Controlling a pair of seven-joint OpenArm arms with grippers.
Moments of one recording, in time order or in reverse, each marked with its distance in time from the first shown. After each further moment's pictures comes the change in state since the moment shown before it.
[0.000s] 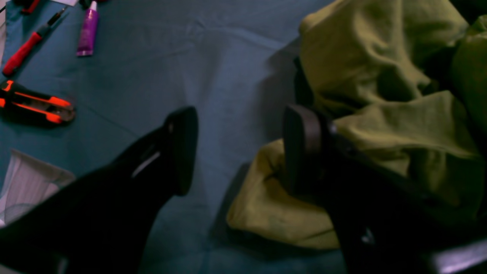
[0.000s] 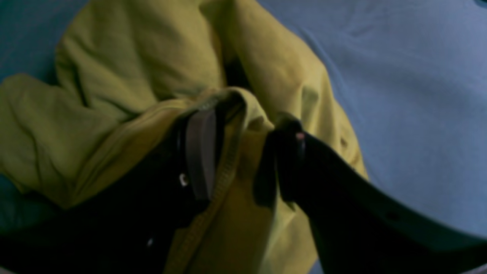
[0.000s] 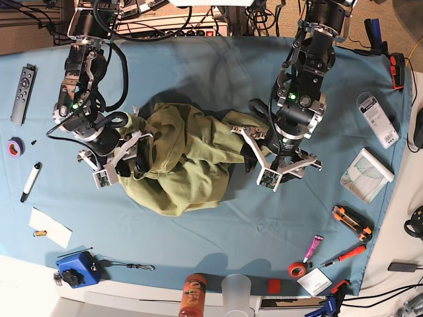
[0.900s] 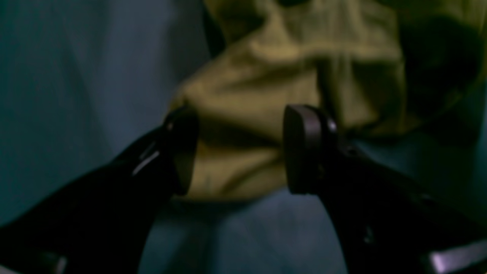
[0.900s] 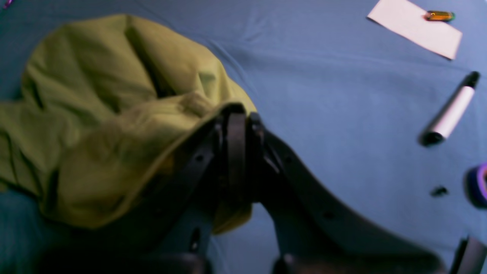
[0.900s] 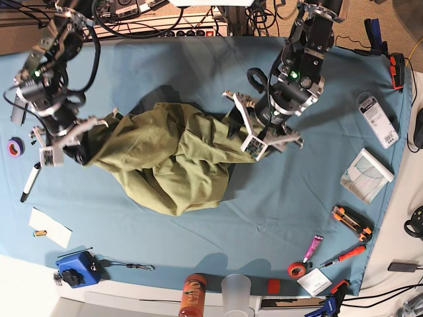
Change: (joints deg) left arm 6.9 0.0 0.0 0.0 -5.9 -13.6 -4.2; right arm -8.1 0.0 20.8 13.7 7.3 2.2 -6.1
